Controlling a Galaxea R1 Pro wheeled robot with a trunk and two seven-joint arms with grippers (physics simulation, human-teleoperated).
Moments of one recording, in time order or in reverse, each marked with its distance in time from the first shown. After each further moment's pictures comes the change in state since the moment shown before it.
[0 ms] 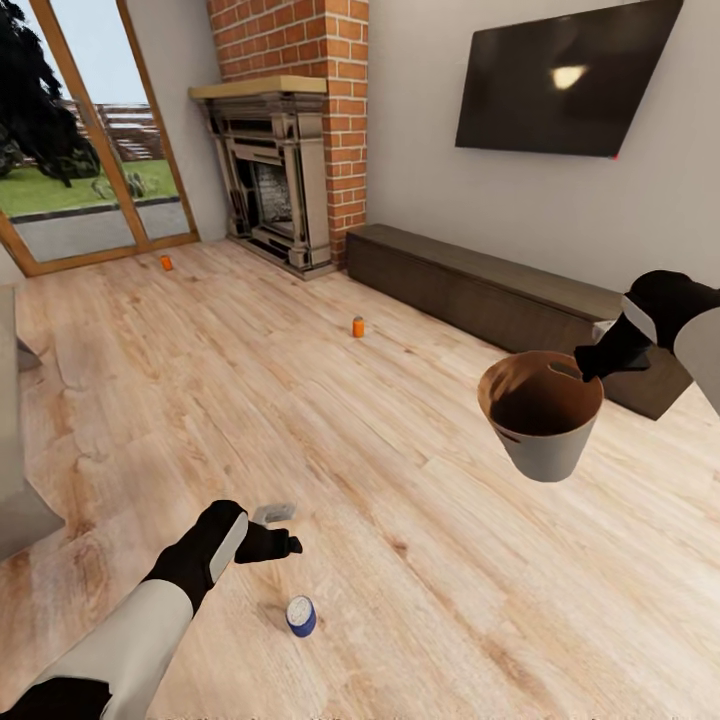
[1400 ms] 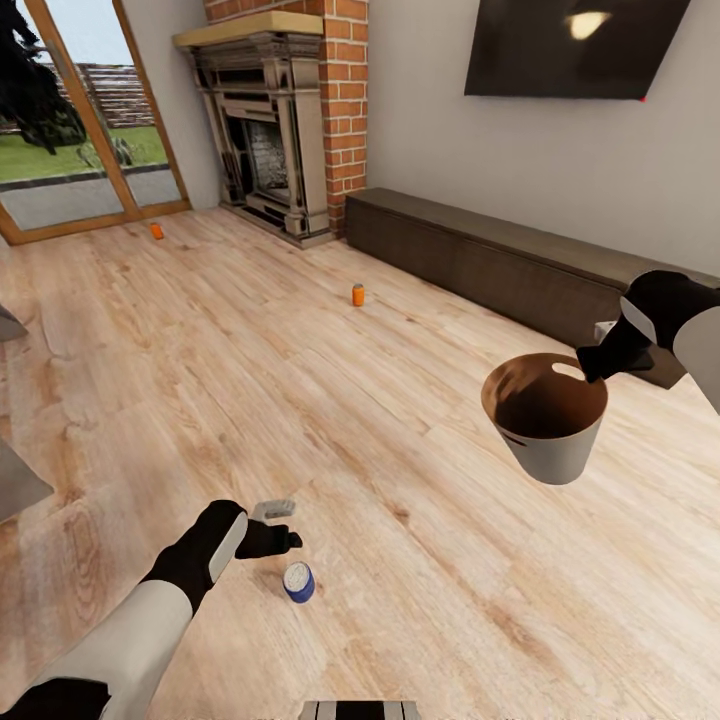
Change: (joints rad) left arm 0.002 0.002 0.000 -0.007 0.001 -0.042 -0.001; right arm -0.002 0.003 0.033 0.005 0.010 -0.001 0.000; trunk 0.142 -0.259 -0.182
